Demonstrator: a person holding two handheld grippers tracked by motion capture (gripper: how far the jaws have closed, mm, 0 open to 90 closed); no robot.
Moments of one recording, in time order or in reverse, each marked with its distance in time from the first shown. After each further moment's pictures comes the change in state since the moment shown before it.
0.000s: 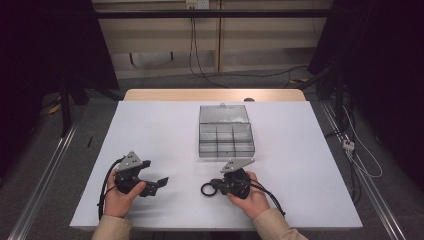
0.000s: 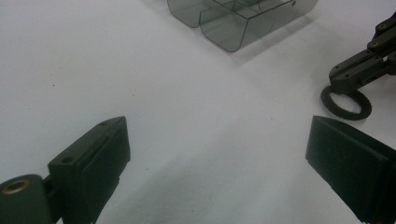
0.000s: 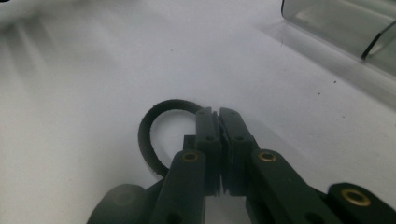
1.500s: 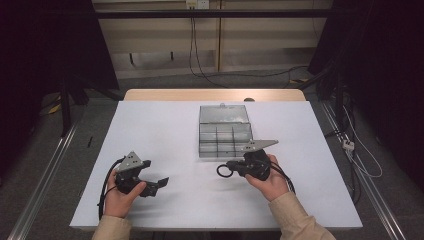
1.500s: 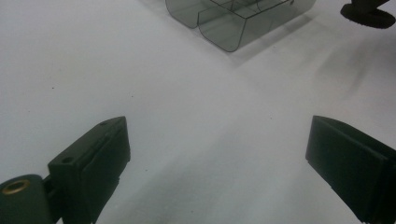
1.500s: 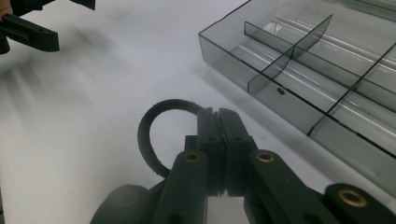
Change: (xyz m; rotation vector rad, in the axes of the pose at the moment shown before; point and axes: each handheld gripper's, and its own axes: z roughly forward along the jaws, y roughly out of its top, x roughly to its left) left arm -0.001 0.000 0.000 0.003 0.001 0.014; right arm -0.040 0.027 -0.054 -0.051 -0.052 0.041
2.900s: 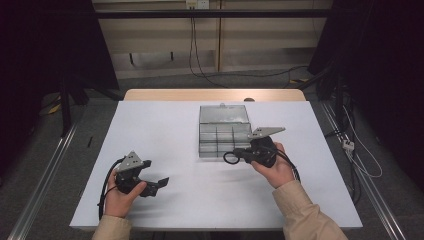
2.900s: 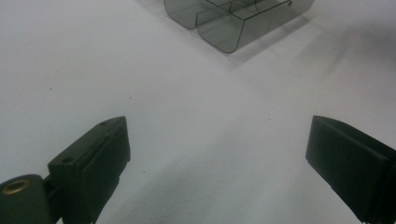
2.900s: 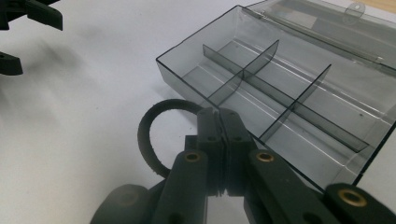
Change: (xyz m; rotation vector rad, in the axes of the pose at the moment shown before) left arm -0.001 0.000 0.000 -0.007 -0.006 -0.001; right arm -0.027 0.020 -0.010 -0.014 -0.061 -0.001
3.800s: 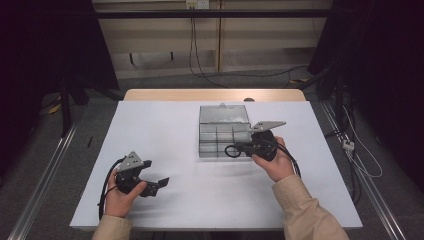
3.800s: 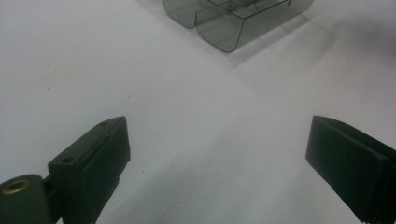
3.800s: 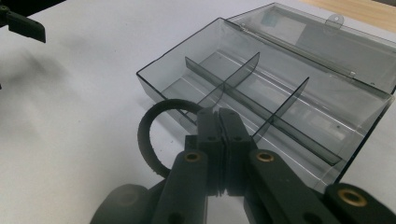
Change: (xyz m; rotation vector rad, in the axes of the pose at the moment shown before) left arm 0.000 0.000 0.001 0.003 -0.005 -0.005; right arm -0.013 0.010 0.003 -0.014 -0.022 0.008
